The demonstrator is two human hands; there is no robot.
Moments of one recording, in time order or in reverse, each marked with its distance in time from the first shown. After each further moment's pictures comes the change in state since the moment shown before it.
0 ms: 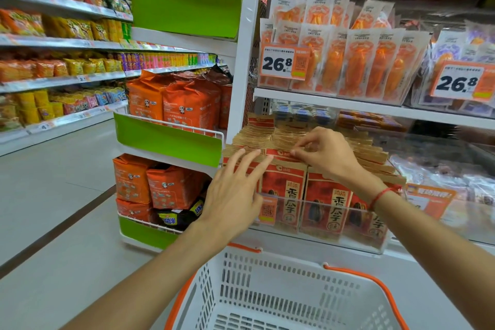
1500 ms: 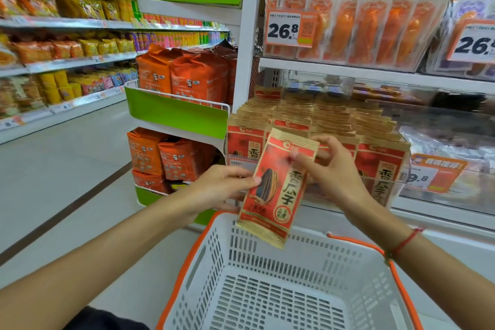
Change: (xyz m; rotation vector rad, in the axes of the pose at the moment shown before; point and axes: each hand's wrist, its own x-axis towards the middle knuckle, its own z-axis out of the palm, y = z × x) left_hand -0.044 0.003 -0.040 -1.083 -0.502 -0.567; right_hand -0.098 -0.027 0.012 0.850 -0.062 0.351
